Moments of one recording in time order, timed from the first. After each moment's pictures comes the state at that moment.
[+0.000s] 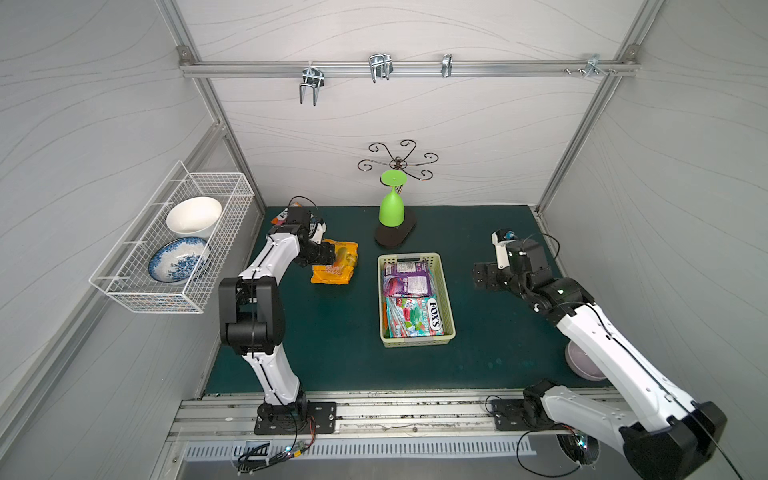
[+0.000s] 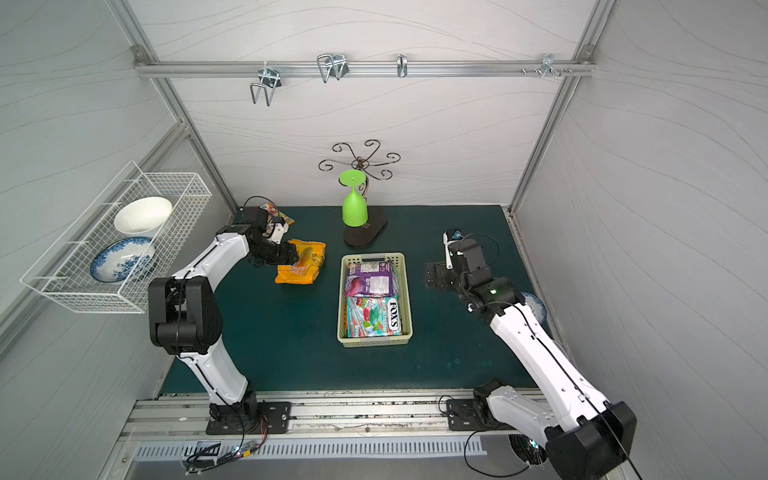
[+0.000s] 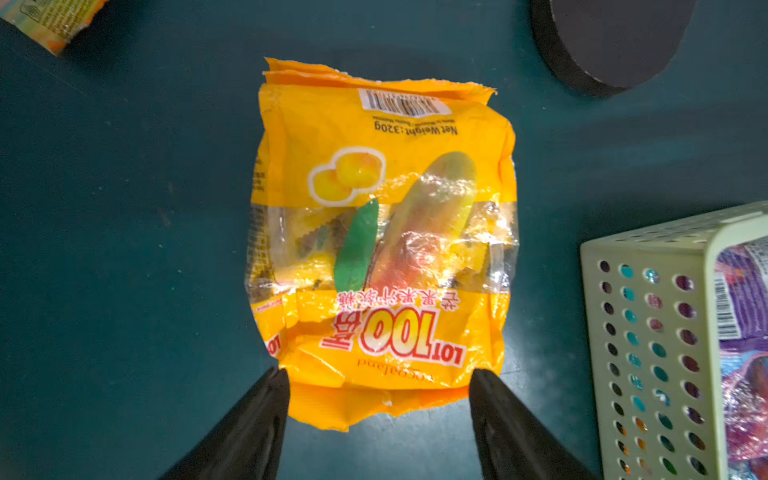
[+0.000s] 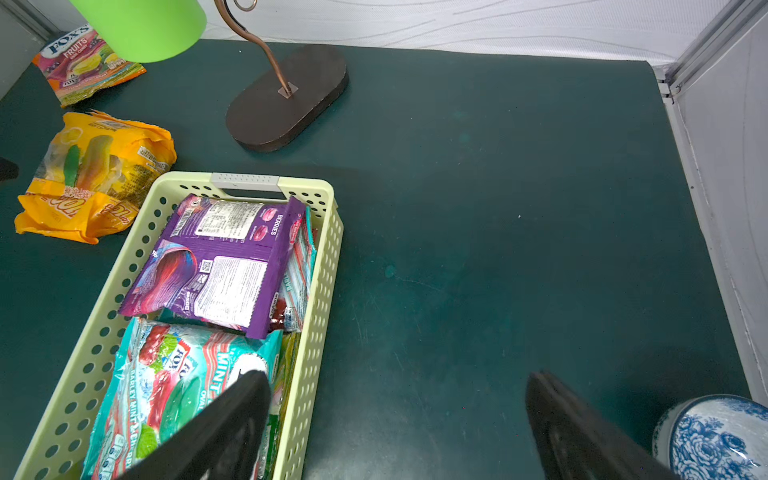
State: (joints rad) left arm 0.04 1.84 1.46 -0.80 0.22 0.08; right arm 0.46 1.03 1.01 -0.68 0.14 0.19
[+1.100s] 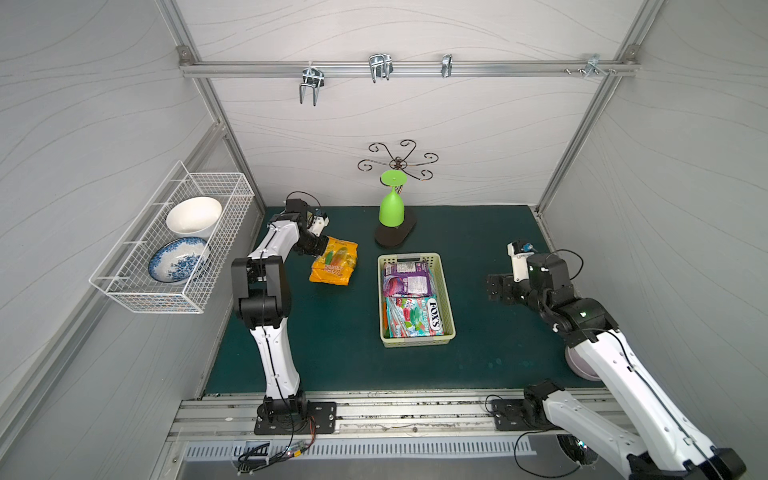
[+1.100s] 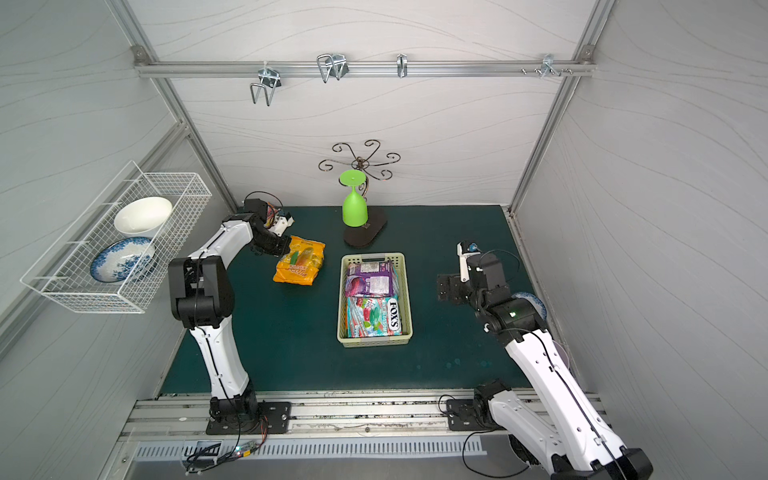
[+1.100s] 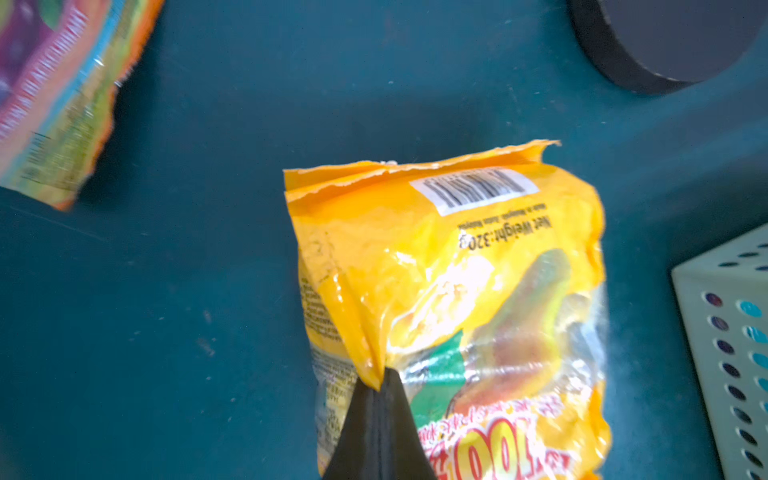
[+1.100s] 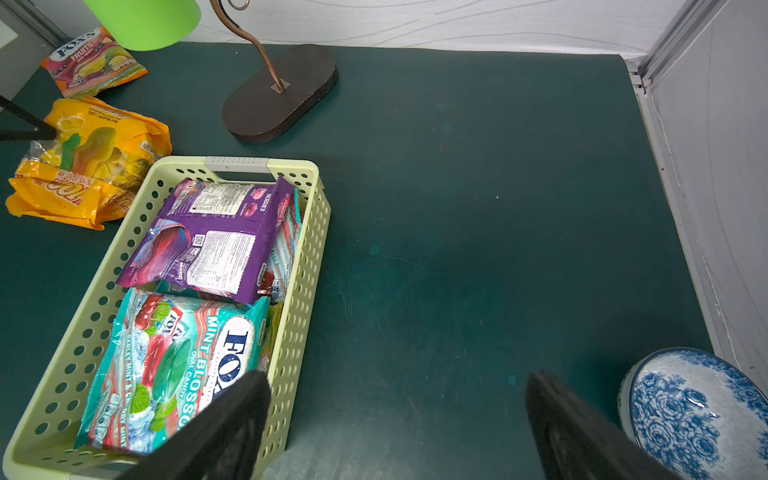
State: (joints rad) left arm 0.08 2.05 1.70 -0.85 0.24 0.33; right arm 0.40 0.87 0.94 -0.74 0.11 0.15
